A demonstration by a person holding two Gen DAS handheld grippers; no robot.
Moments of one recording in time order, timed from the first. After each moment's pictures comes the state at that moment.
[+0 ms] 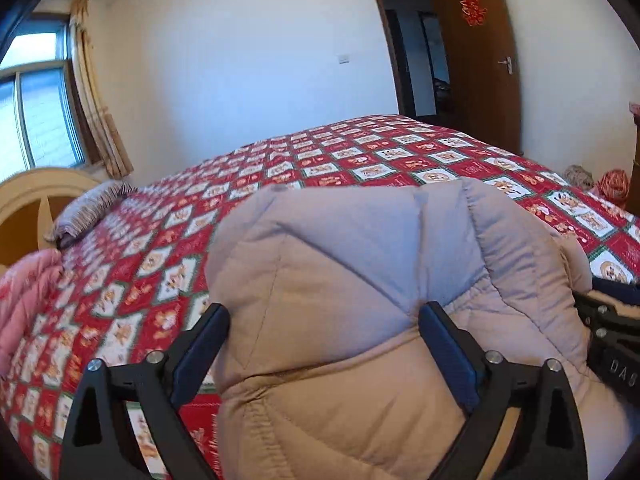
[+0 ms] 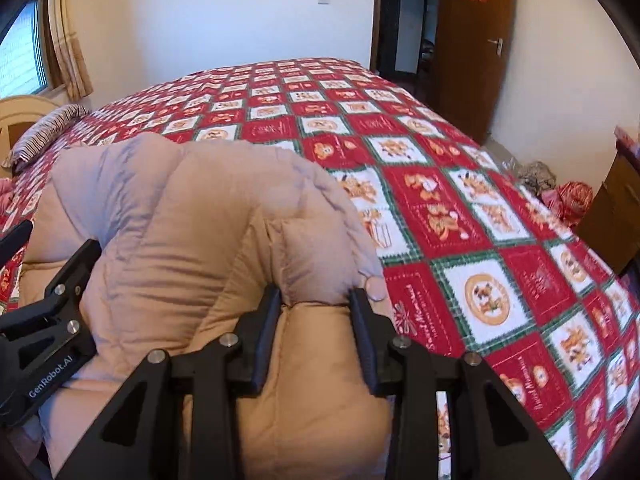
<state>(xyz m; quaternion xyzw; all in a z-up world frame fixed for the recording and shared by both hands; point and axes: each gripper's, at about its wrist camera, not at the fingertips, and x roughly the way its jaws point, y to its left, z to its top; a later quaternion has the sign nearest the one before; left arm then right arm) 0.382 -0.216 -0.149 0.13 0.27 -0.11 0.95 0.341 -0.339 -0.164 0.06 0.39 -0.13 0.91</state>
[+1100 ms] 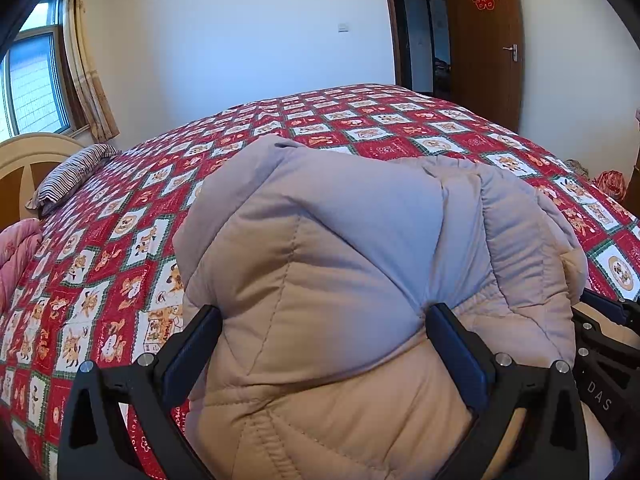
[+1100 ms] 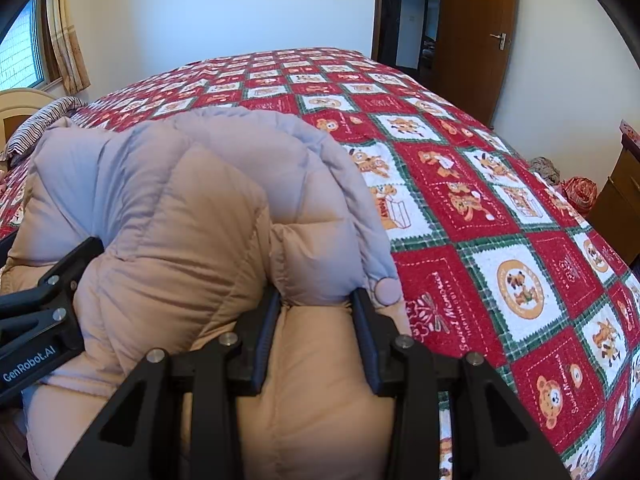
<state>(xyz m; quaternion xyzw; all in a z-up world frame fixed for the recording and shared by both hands) 0.411 -0.219 -0.179 0.11 0.33 -0.12 0.93 0.357 -0.338 -0.199 0.06 0.39 -0.13 0.91</state>
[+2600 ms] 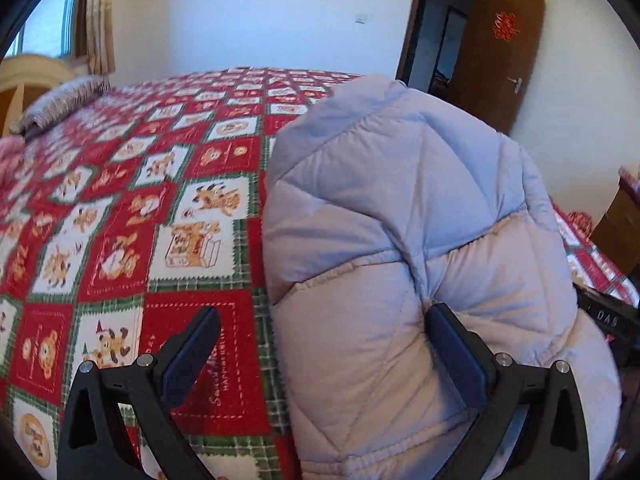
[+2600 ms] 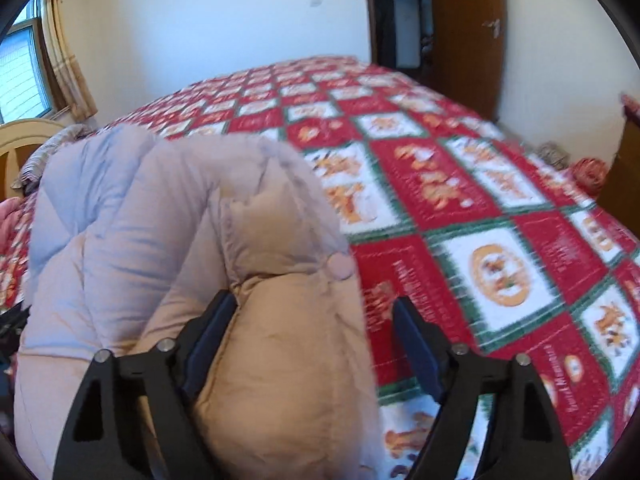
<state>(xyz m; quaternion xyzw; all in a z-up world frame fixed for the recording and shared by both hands) 0.385 -0.133 -0.189 0.01 0.38 -0.17 0.91 0.333 -0.373 -0.199 0.12 0.38 -0.10 0.91</state>
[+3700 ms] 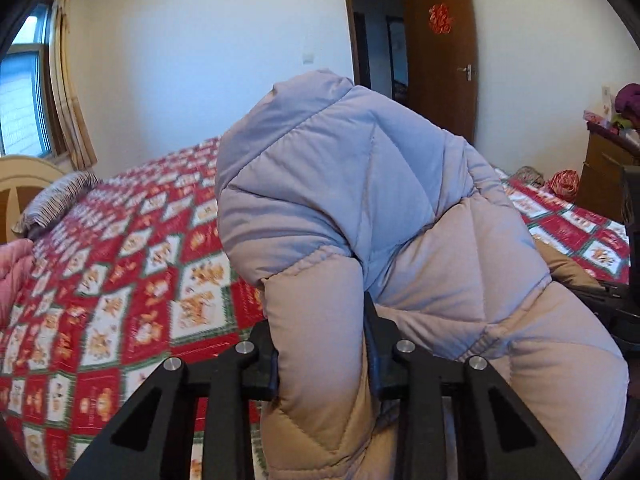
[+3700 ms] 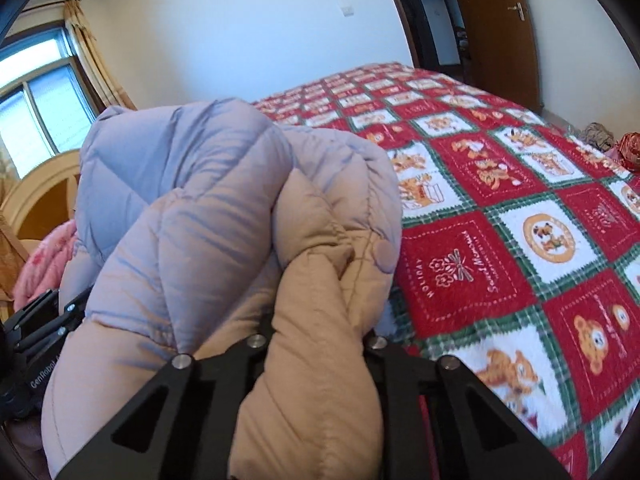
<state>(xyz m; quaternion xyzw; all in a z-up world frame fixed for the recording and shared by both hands) 0.311 -0.160 -0.124 0.11 0.28 -0.20 0.93 0.287 -0.344 -0.180 0.18 0.31 0.00 0.93</state>
